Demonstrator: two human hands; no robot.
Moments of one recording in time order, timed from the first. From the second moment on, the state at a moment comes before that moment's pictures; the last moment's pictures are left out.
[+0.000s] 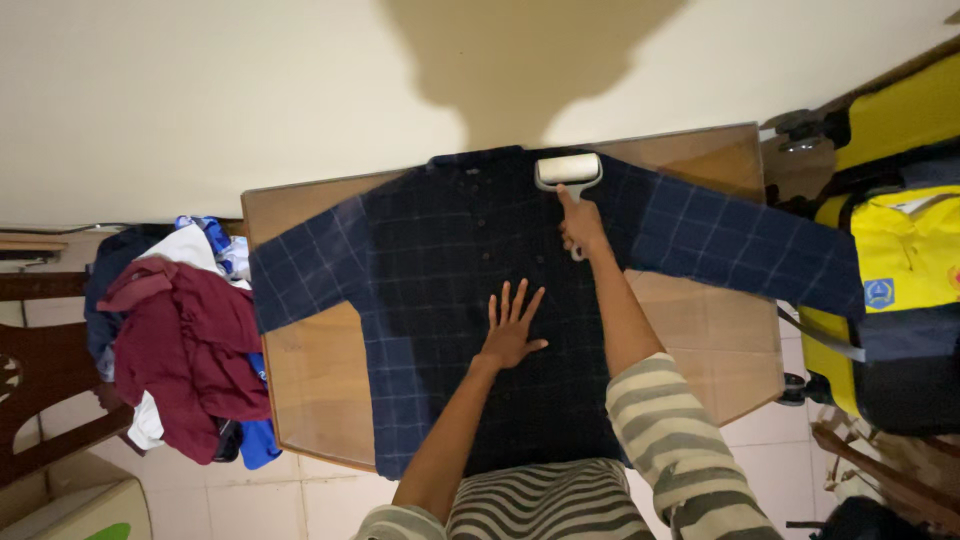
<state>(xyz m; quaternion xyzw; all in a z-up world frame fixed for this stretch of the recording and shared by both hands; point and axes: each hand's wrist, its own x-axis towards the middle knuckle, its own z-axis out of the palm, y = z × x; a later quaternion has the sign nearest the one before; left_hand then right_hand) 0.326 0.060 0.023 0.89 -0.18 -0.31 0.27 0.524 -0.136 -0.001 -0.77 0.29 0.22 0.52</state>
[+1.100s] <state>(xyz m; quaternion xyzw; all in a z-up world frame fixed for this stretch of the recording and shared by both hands) 0.175 0.147 0.028 0.93 -0.04 -0.02 0.38 0.134 -0.179 0.018 -0.83 0.26 0.06 0.49</state>
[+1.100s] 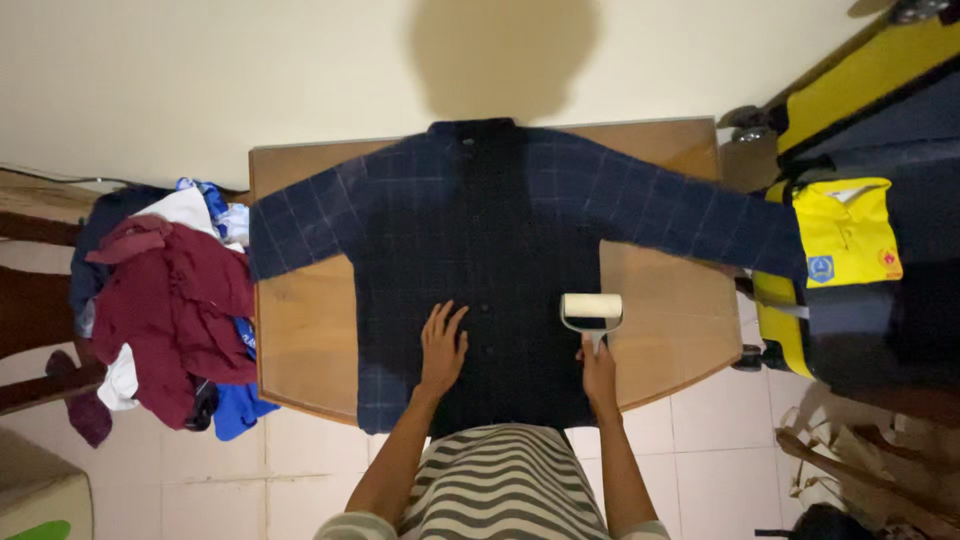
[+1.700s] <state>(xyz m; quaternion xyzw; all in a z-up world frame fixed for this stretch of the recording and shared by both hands) 0.012 0.199 -0.014 0.95 0.11 -0.05 0.29 0.009 -0.173 0.044 -0.77 0.27 0.05 0.58</state>
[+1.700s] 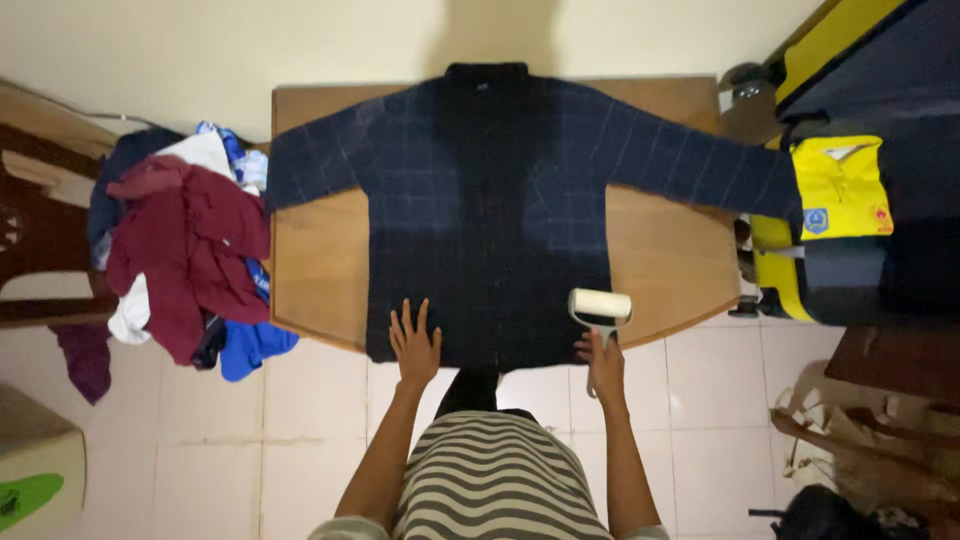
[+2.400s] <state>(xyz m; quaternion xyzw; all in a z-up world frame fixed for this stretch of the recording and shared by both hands) 0.010 0.214 -0.012 0.92 0.06 -0.23 0.31 -0.082 -0.010 0.120 -0.71 0.24 0.32 0.58</state>
